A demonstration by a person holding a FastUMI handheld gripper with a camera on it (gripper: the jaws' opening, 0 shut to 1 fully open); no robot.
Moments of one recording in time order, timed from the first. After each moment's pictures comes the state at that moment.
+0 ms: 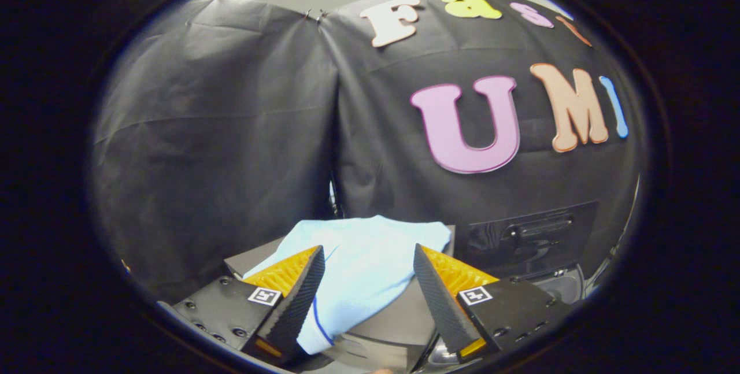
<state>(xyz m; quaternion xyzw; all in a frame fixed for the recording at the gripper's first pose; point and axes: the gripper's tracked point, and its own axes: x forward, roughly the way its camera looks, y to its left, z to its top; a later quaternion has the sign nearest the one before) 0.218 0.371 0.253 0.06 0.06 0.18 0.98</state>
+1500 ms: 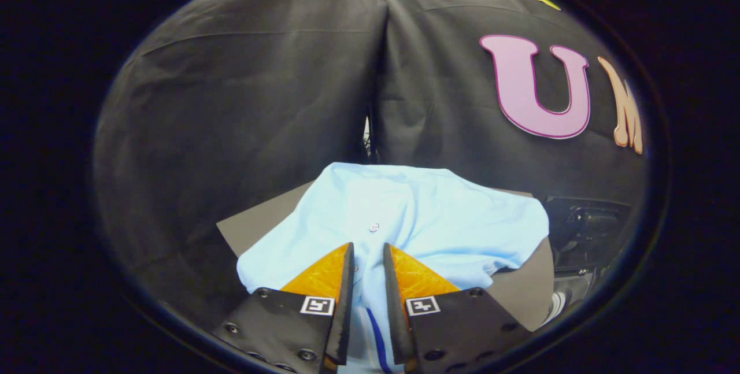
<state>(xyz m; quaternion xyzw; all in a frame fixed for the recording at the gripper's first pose) 0.244 0.465 0.185 -0.01 0.16 0.25 0.95</state>
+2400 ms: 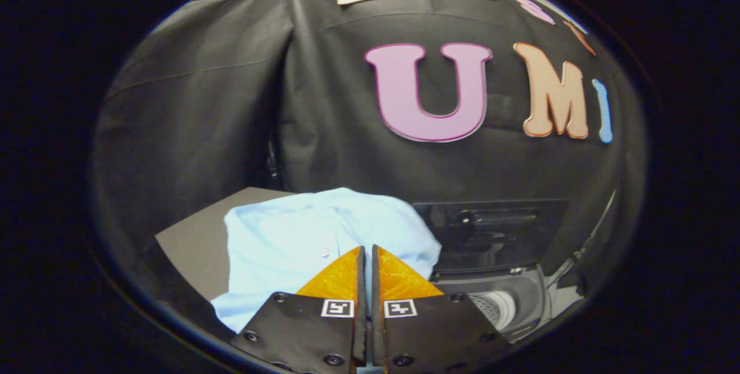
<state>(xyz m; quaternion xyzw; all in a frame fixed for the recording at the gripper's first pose) 0.279 0.249 0.221 -0.01 0.13 0.04 0.99</state>
